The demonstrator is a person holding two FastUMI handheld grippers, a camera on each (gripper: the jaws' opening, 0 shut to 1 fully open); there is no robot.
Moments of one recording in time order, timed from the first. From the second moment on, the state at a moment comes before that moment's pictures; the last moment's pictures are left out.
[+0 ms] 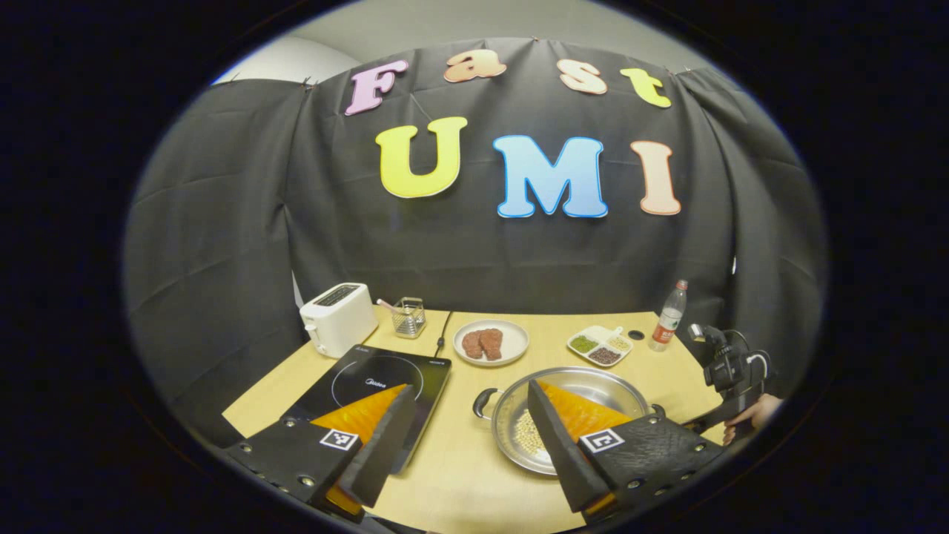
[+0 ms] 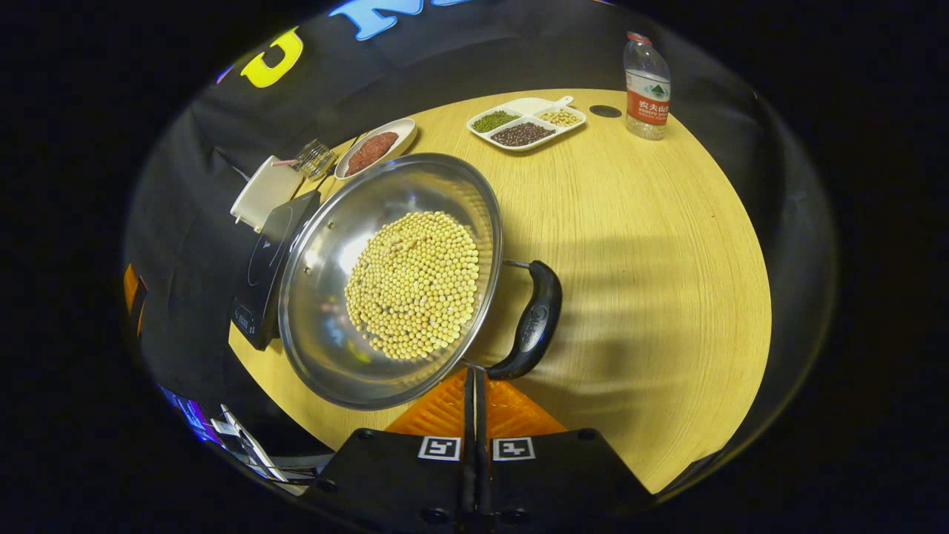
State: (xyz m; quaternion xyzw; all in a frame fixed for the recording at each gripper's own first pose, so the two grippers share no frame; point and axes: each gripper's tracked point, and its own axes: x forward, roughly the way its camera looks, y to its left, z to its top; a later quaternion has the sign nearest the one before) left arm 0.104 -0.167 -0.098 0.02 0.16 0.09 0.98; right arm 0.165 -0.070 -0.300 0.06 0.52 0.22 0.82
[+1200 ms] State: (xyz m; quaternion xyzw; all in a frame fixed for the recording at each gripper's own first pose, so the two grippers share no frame) left arm 0.105 -0.095 -0.144 -0.04 0.19 0.00 0.98; right arm 0.182 -0.070 -0.246 0.10 0.43 0.07 0.90
